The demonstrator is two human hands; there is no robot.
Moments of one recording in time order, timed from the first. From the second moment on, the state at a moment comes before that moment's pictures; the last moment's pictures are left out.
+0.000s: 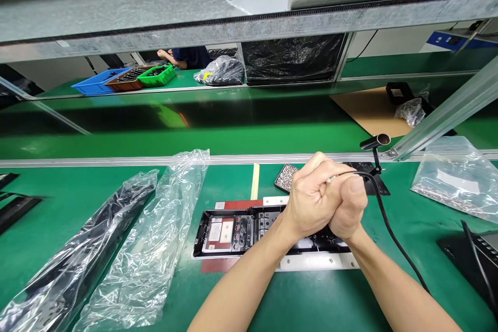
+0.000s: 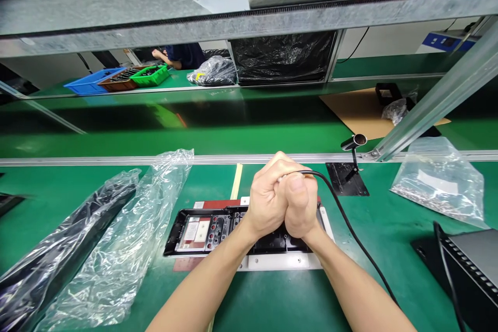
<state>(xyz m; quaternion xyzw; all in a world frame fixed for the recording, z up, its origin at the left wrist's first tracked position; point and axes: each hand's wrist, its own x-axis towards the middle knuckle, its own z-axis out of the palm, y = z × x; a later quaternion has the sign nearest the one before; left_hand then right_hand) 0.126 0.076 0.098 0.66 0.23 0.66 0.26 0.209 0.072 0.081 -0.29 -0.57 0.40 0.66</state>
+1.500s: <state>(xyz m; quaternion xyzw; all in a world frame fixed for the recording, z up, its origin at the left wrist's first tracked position) 0.005 -0.013 0.015 0.75 0.63 0.17 -0.06 0.218 0.067 0.116 -0.29 -0.50 0.55 0.60</state>
